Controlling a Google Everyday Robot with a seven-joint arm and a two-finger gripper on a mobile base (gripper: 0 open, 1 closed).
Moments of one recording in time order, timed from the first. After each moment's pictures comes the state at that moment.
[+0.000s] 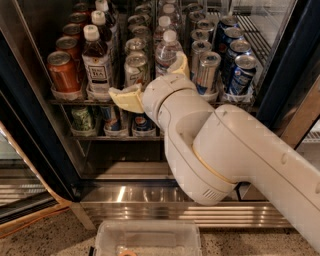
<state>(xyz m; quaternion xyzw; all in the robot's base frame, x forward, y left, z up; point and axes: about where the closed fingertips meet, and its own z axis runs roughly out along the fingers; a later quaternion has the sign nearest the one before) 0.538 0.017 0.988 -0.23 0.69 0.04 0.69</state>
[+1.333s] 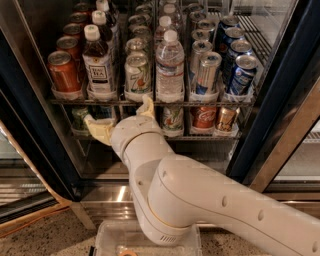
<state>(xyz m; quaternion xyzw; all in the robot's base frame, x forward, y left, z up) 0.505 0.082 0.917 -0.17 0.72 0.13 0.66</state>
